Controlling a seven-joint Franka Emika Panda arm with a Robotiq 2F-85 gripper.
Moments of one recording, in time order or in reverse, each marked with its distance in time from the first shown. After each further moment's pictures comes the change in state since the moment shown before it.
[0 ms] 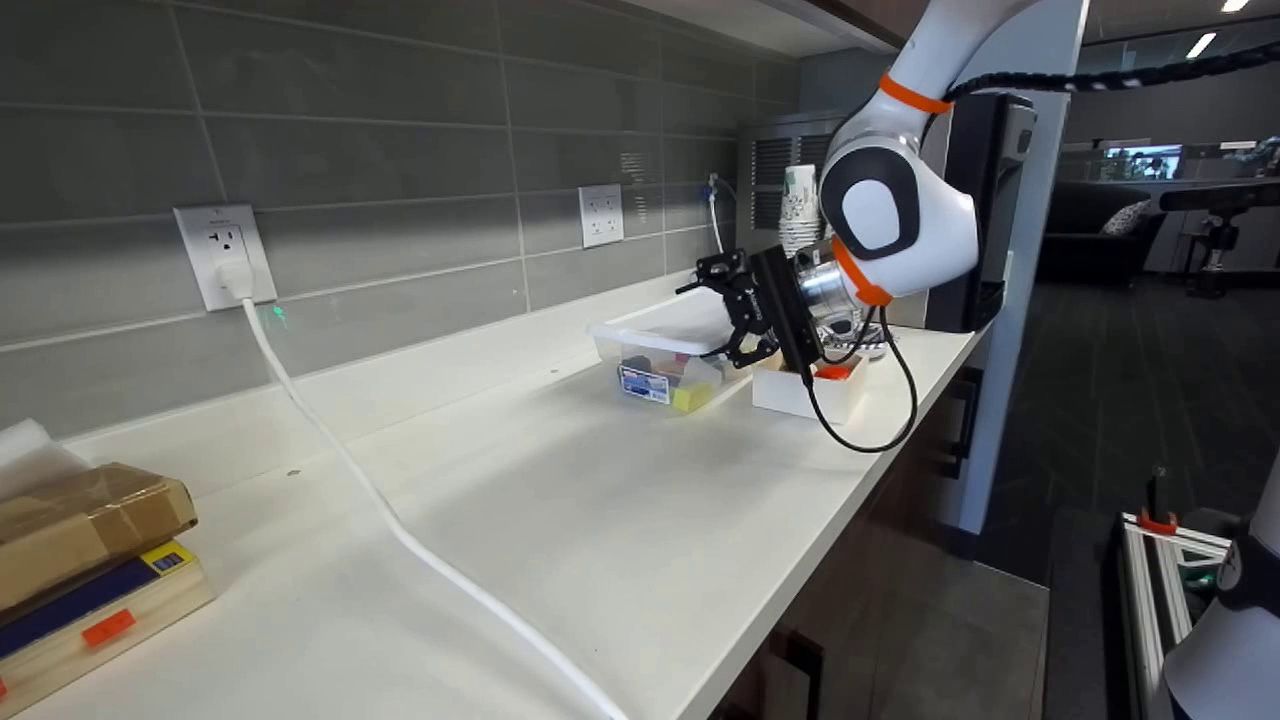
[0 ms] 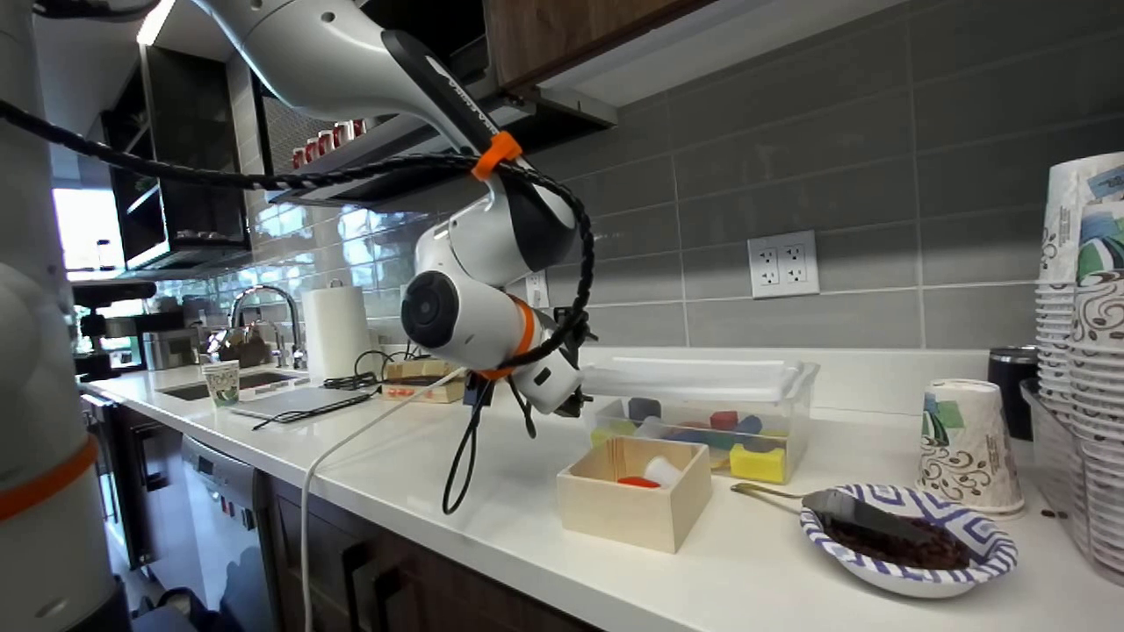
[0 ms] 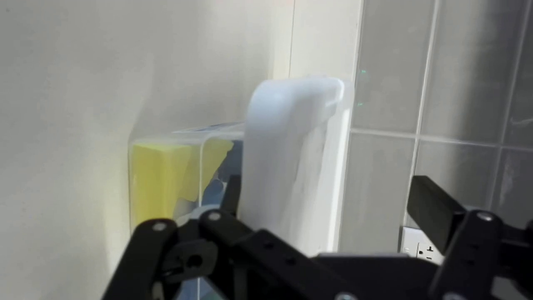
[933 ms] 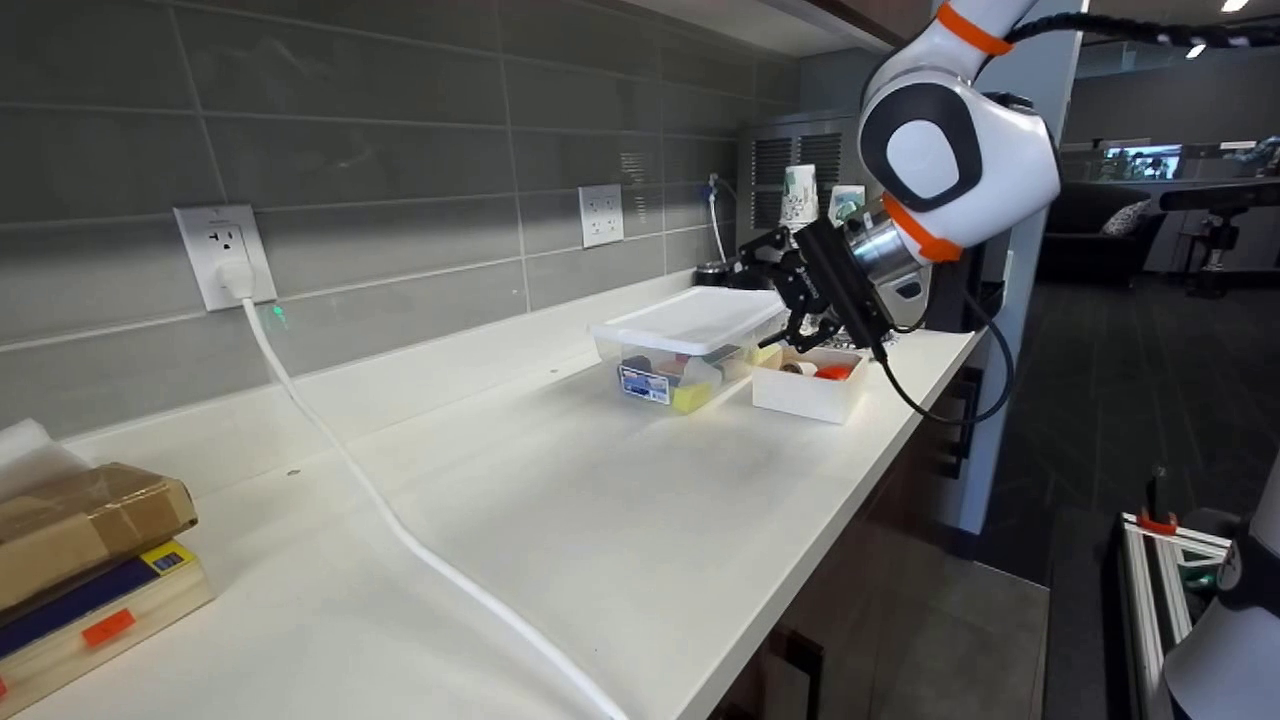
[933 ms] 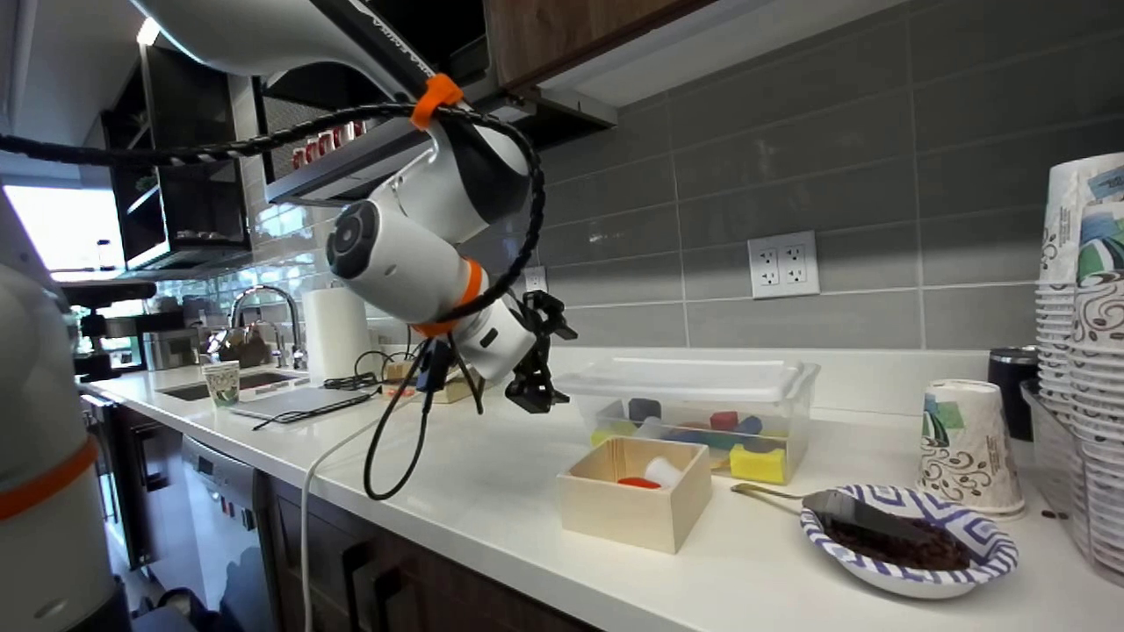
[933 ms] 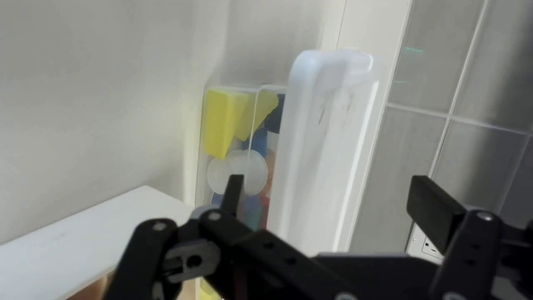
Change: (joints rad) arm -0.010 -0.247 0.039 -0.120 0.002 0.315 -0.039
